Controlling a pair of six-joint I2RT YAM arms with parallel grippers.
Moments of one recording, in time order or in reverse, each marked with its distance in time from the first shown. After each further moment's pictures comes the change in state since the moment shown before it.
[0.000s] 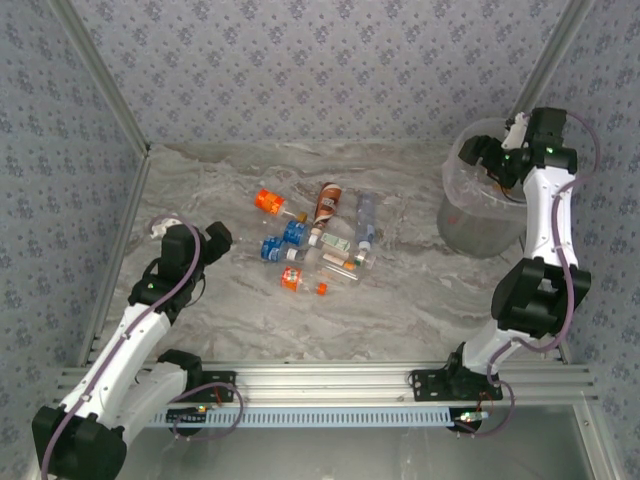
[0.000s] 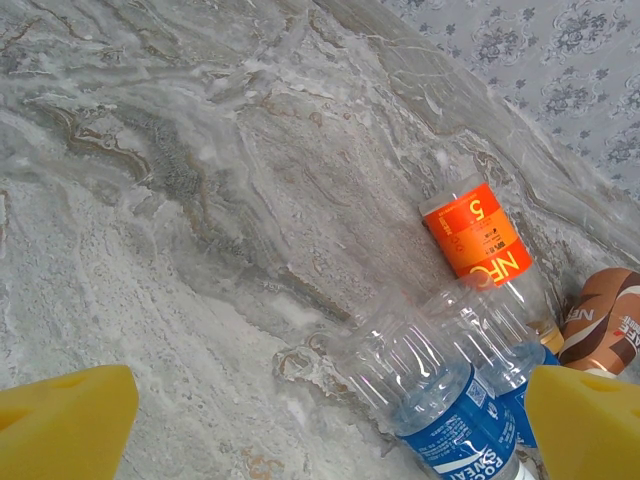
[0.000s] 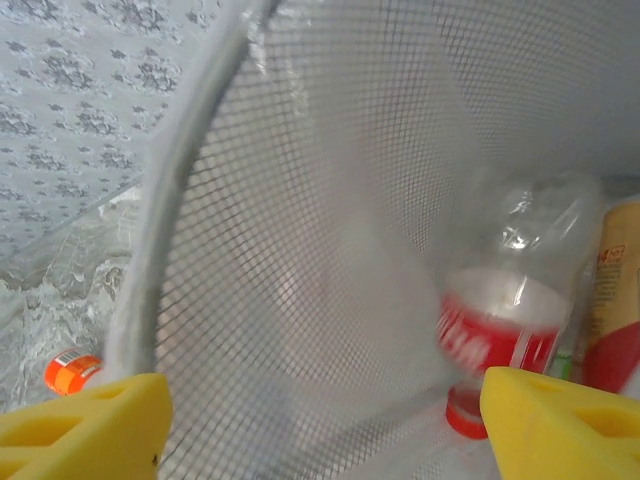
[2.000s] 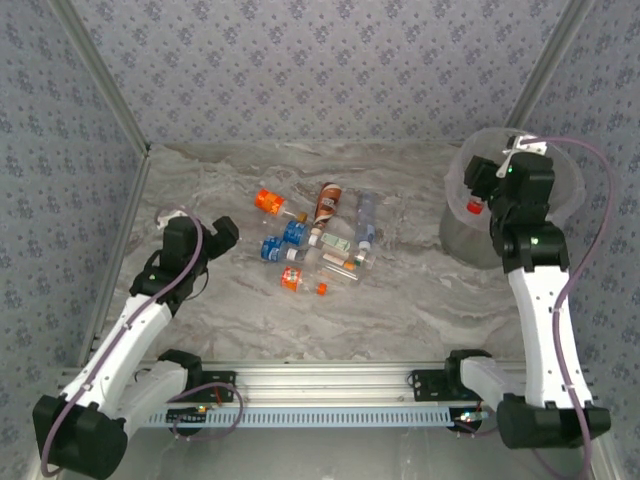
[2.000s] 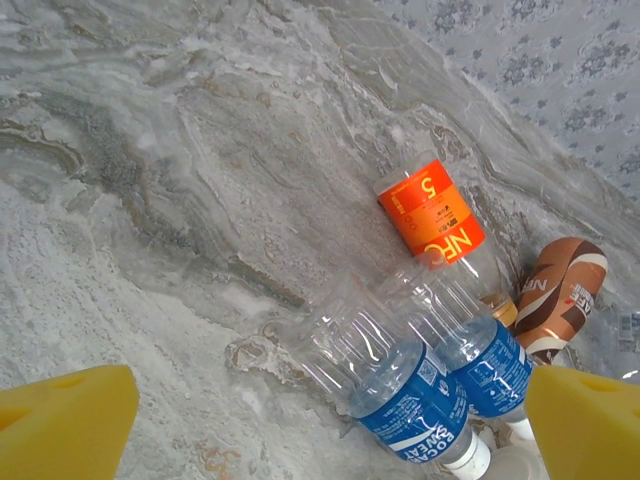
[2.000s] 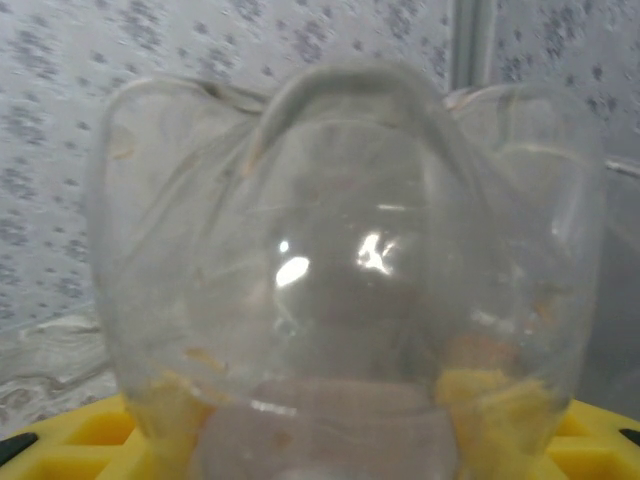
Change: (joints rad) left arm -0.003 0.054 0.055 0.005 0.088 0.018; right arm 0.249 -0.597 -0.415 0.293 0.582 -0.034
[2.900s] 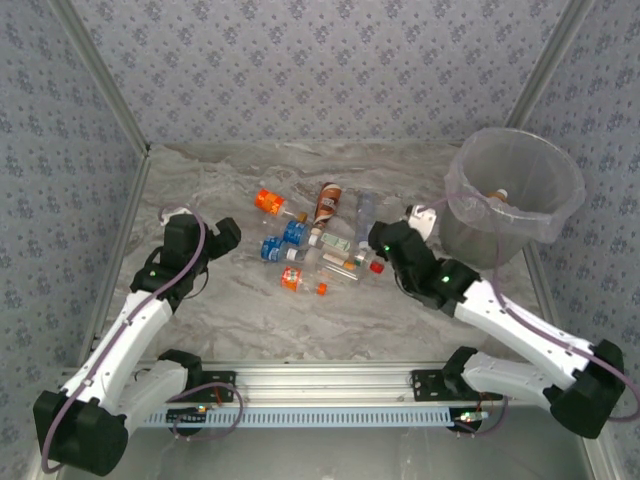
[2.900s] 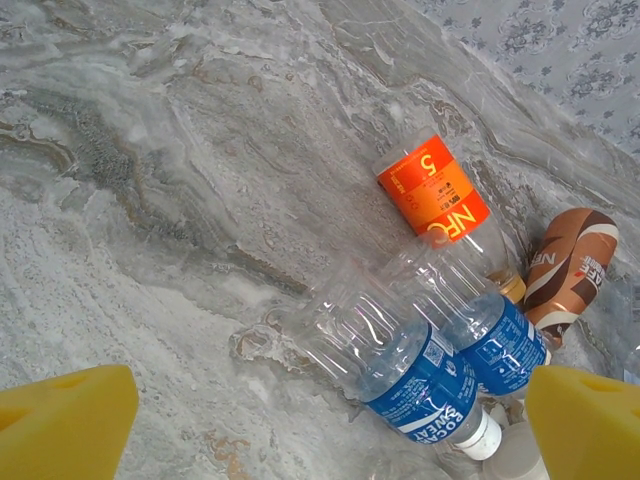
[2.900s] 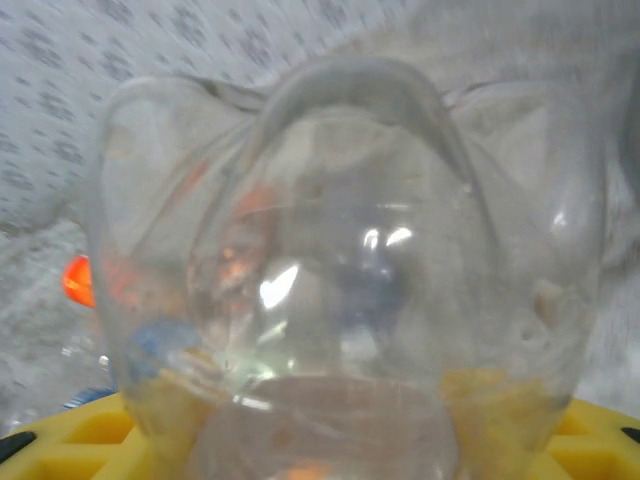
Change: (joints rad) left arm 0.000 0.032 0.026 -0.031 0.034 0.053; right arm 0.816 -0.045 -0.421 0.153 0.444 0.582
